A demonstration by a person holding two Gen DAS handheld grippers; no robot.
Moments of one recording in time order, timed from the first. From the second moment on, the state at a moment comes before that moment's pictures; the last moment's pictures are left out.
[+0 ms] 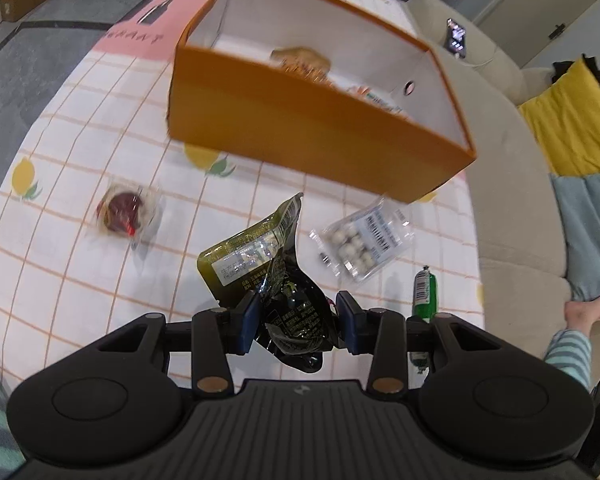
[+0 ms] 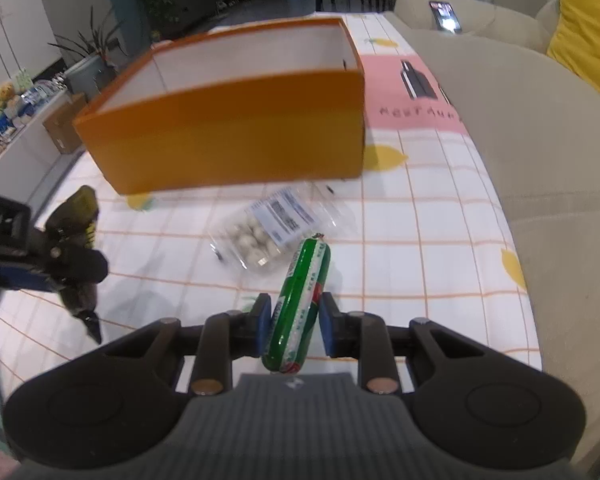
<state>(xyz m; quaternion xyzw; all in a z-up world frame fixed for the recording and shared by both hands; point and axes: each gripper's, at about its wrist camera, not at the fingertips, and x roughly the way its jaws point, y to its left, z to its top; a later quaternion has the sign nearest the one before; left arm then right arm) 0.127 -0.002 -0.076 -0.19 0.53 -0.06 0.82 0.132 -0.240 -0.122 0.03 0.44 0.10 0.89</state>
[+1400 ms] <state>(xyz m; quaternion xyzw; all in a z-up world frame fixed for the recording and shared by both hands) 0.357 -0.009 -0.035 -0.02 0.52 -0.09 0.85 0.386 -0.187 -0.042 -0.06 0.43 0.22 0.88</state>
